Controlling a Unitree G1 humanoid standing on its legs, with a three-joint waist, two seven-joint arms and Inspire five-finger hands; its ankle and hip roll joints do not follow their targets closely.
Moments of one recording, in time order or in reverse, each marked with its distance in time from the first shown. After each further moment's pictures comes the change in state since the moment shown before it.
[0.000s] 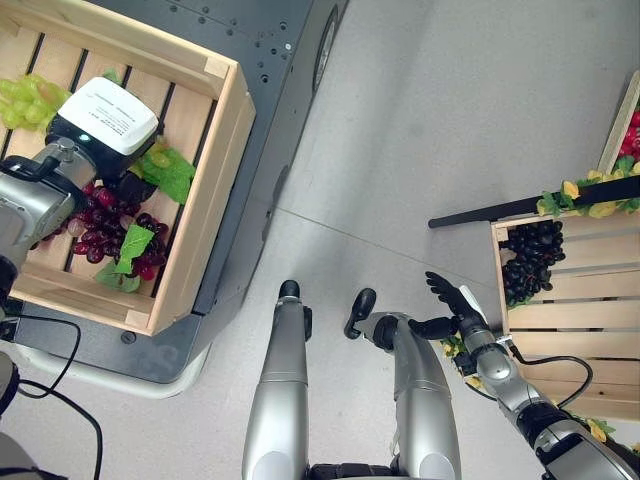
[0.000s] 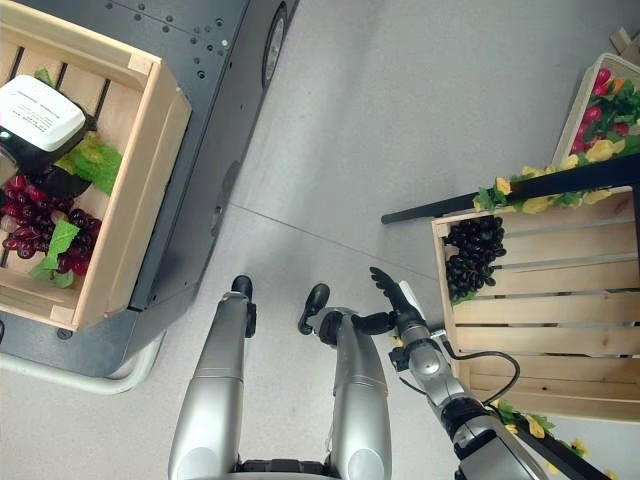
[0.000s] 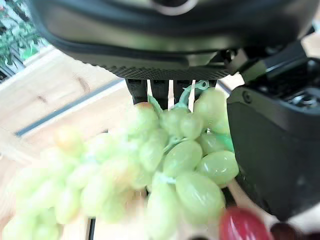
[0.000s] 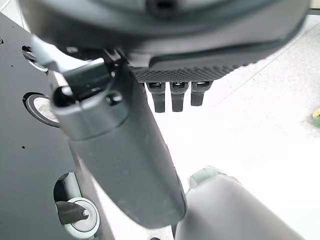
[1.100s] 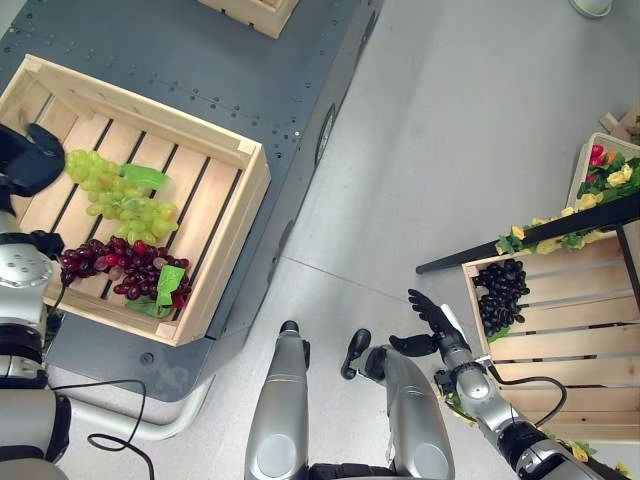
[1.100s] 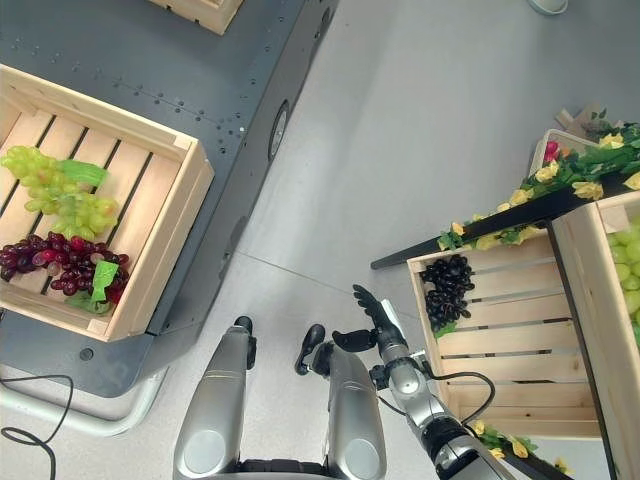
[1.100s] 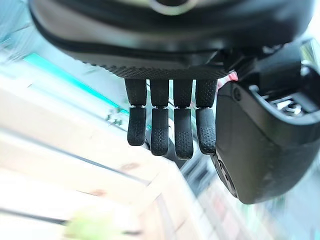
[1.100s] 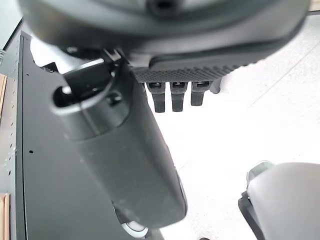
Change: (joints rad) left arm 0.470 -0.235 0.886 0.100 -1.287 -0.074 0.100; right arm 0.098 0.119 -0.001 -0.048 -0.013 0.042 -0.034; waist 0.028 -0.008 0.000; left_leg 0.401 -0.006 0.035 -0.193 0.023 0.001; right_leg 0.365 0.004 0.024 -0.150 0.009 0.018
